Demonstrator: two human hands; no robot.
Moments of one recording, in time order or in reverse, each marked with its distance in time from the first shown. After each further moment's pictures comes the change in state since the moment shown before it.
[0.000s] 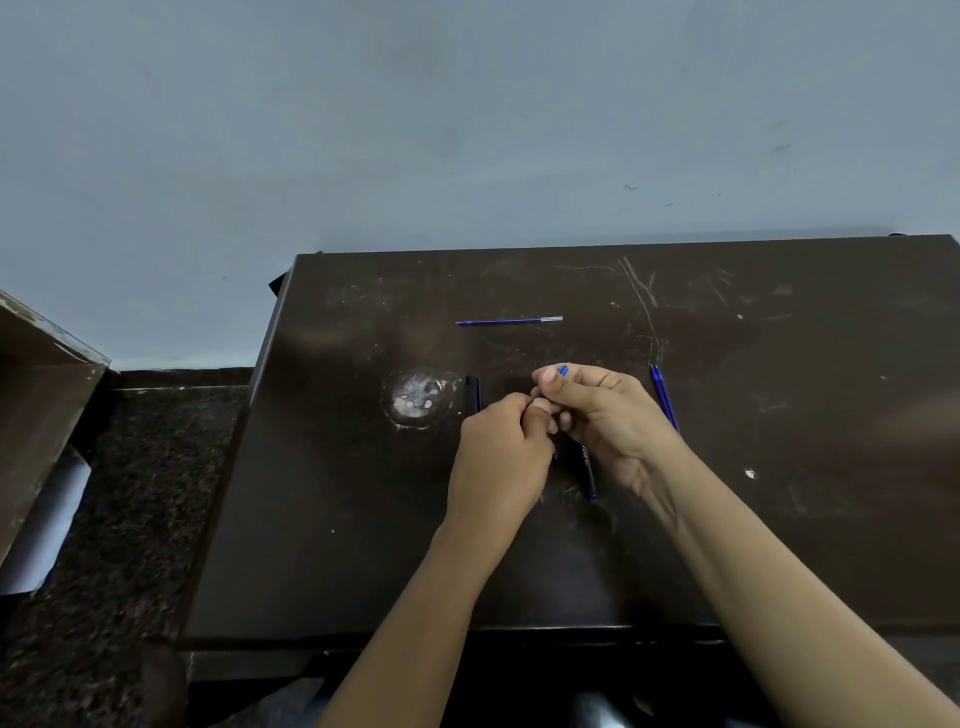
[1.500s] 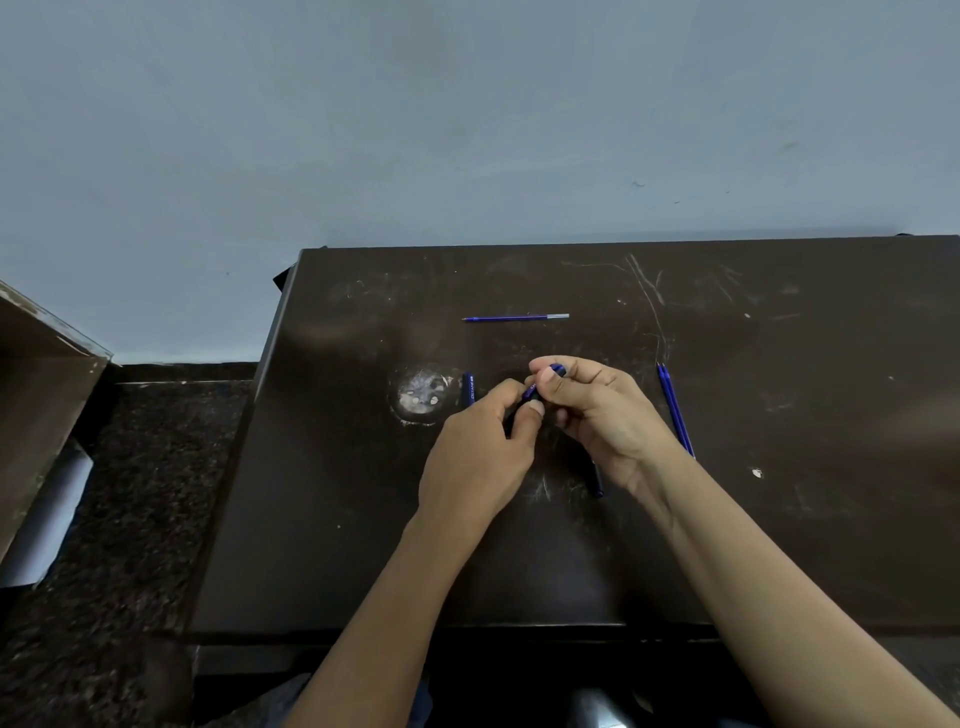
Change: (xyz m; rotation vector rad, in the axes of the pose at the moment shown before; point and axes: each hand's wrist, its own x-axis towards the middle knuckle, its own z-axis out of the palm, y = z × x) left_hand 0.004 -0.018 -0.021 0.117 -0.063 0.103; right_hand 0.002 0.004 0.011 -0.054 -0.017 -0.017
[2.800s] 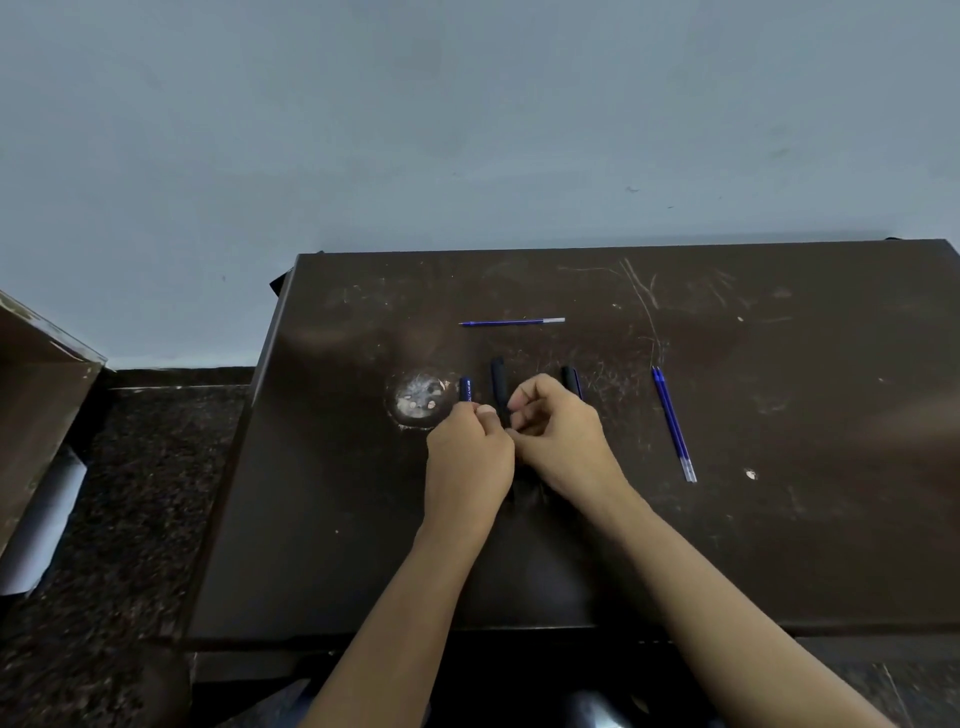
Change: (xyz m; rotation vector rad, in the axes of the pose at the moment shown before) left_hand 0.005 0.006 0.007 -0.031 0.142 -0.386; right_hand 0.001 0.033 0.010 -0.746 0.113 -0.221
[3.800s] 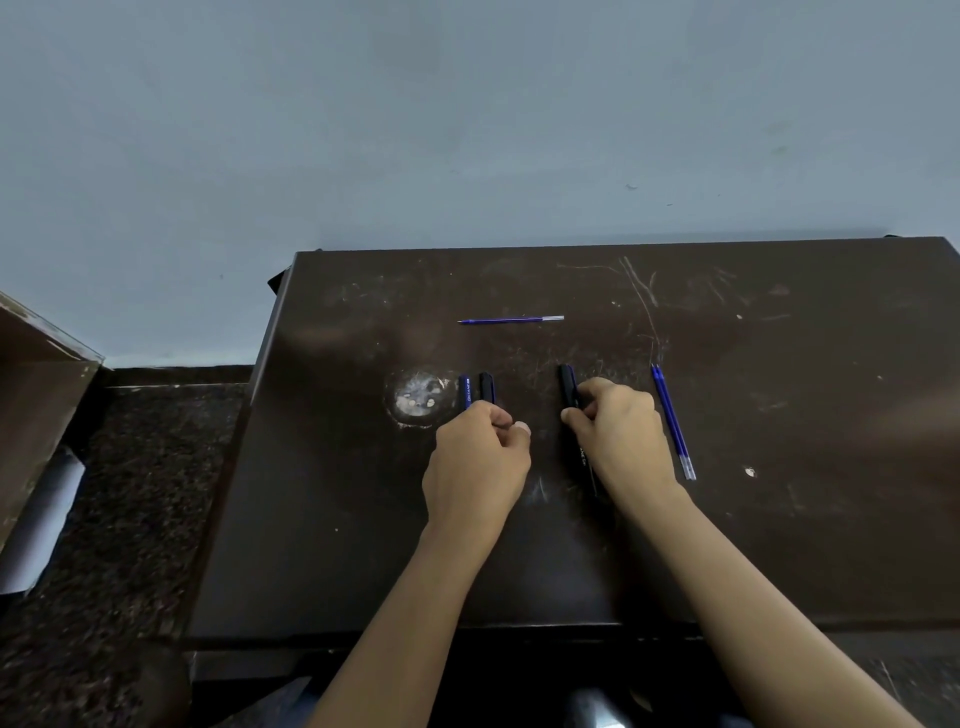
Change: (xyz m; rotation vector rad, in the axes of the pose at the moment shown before) left_hand -0.011 0.003 -0.002 0.080 -0.073 0.079; right_hand 0.012 0.023 -0.031 -0.514 0.194 0.099
